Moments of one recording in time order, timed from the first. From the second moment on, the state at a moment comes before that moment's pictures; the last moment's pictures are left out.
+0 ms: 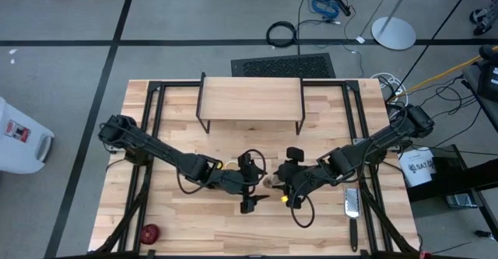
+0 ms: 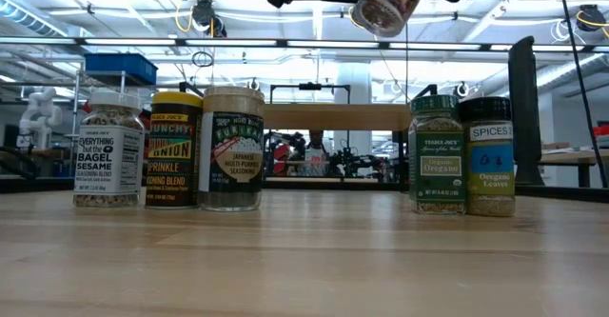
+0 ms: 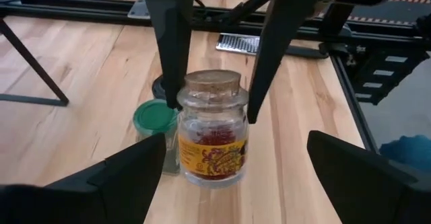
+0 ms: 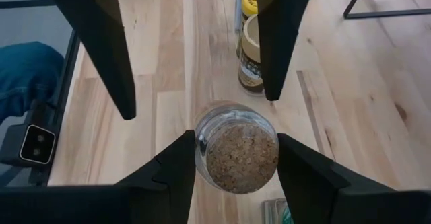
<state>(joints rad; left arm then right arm) -0.38 1.72 1.30 -0.10 -0.32 -0.27 0.47 1.48 1.20 -0.55 0.37 0.45</state>
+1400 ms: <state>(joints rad) -0.34 1.77 1.30 -0.06 -0.28 -0.22 0.47 1.48 1.20 -0.50 0.37 0.41</state>
